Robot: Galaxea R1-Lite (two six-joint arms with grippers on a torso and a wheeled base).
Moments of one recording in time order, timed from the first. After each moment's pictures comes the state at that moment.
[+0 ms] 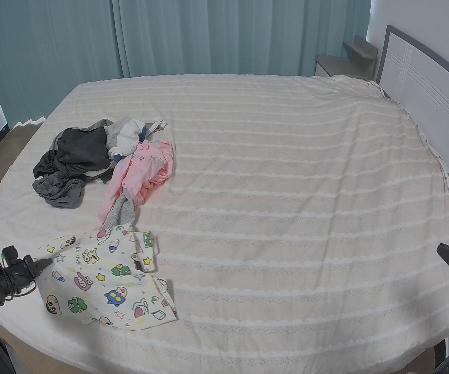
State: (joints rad) left arm 0.67 2.13 -0.34 -1.15 -0.84 -0.24; right arm 0.20 0.74 -0.28 -0.29 0.10 0.25
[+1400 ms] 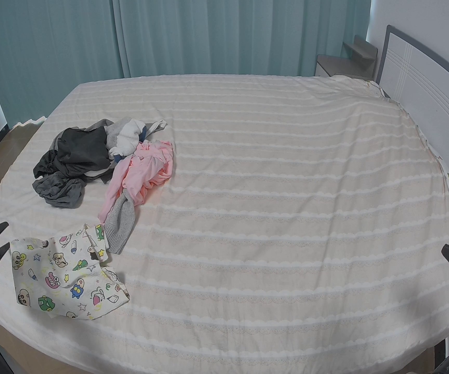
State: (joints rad) left arm 1.00 2.05 -0.52 -1.16 -1.25 -0.58; right arm 0.20 0.69 -0.28 -0.28 0.10 0.25
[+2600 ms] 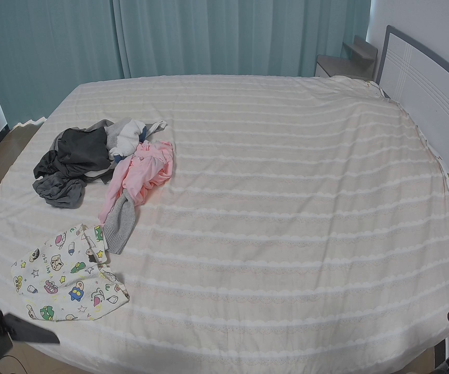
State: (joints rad) left arm 0.23 0.72 -0.14 -1.14 -1.55 -1.20; right arm 0.07 0.13 -0.16 0.20 0.07 0.13
